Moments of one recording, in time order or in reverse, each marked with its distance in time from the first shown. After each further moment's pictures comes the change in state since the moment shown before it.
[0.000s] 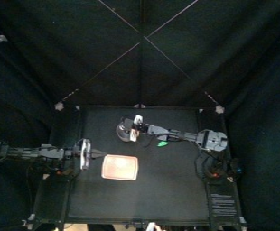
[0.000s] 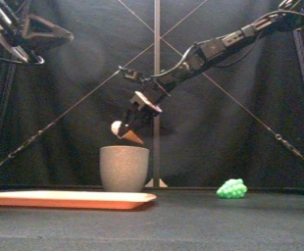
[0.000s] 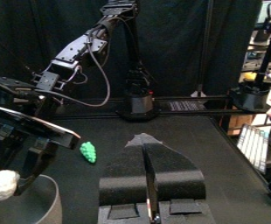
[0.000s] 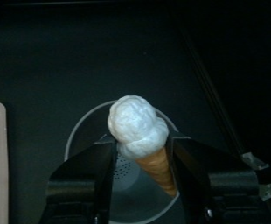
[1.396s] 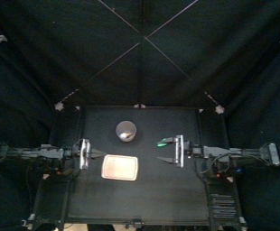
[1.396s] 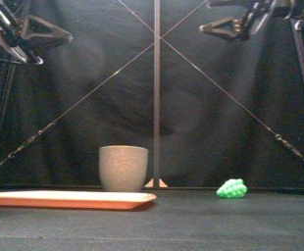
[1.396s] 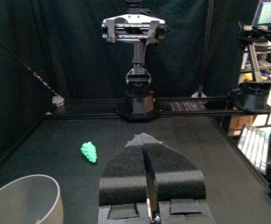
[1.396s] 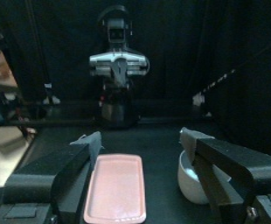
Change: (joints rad) left arm 0.006 -0.015 0.009 0.000 0.000 0.000; right arm 0.290 -1.075 0.833 0.176 -0.434 0.003
